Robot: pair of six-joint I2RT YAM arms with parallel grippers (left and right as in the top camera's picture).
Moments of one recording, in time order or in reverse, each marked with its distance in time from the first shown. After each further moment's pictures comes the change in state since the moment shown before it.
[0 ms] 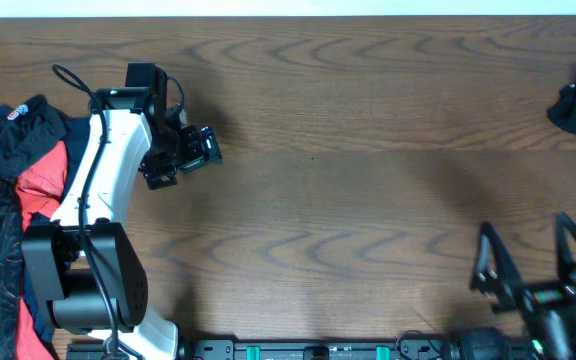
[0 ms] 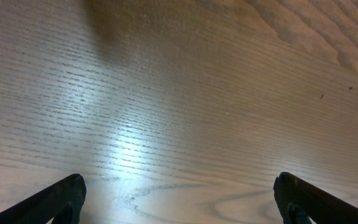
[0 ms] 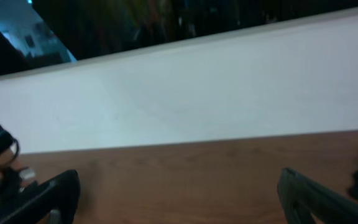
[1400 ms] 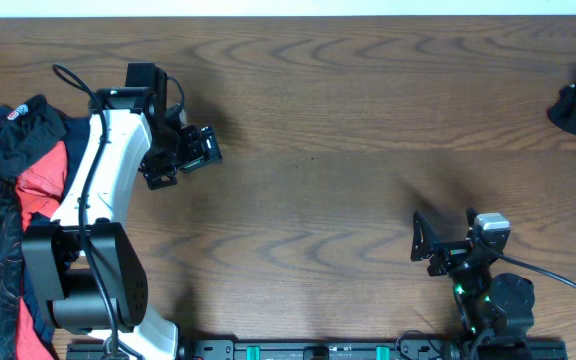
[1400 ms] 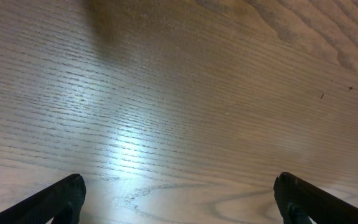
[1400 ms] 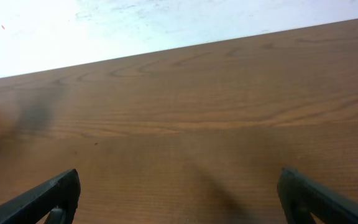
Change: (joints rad) left arm 0.000 0.000 0.000 0.000 0.000 0.000; right arm 0.000 -0.162 -0.706 0.286 -0.035 0.010
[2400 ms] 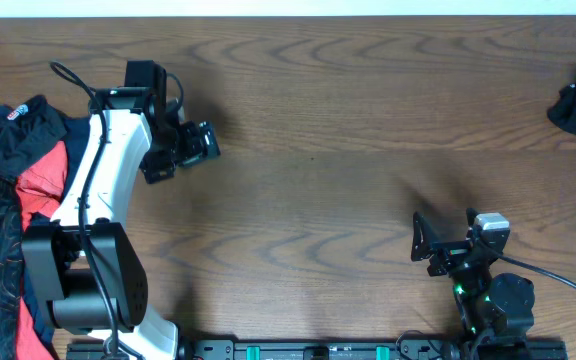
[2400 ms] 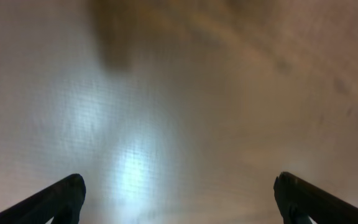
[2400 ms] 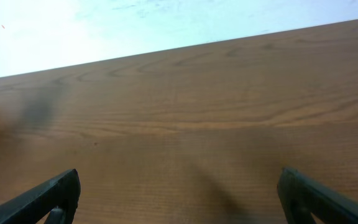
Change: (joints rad) left arm 0.000 -0.002 0.000 0.096 -0.045 0.000; right arm 0.000 0.000 0.000 0.000 0.000 -0.004
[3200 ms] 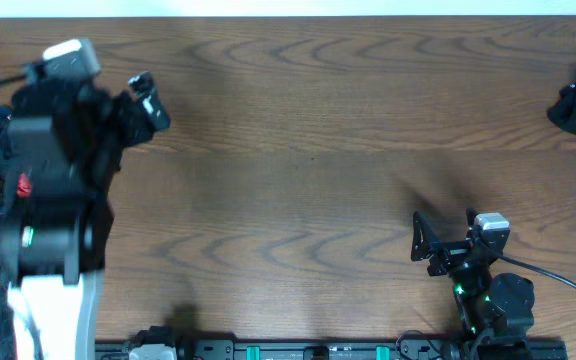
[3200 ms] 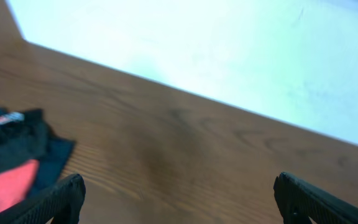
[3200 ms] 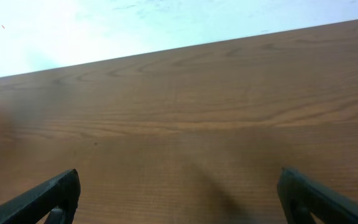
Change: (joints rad) left arm 0.000 -0.733 -0.044 0.309 -0.277 0.029; right arm 0.000 0.000 -0.001 0.000 0.000 0.000
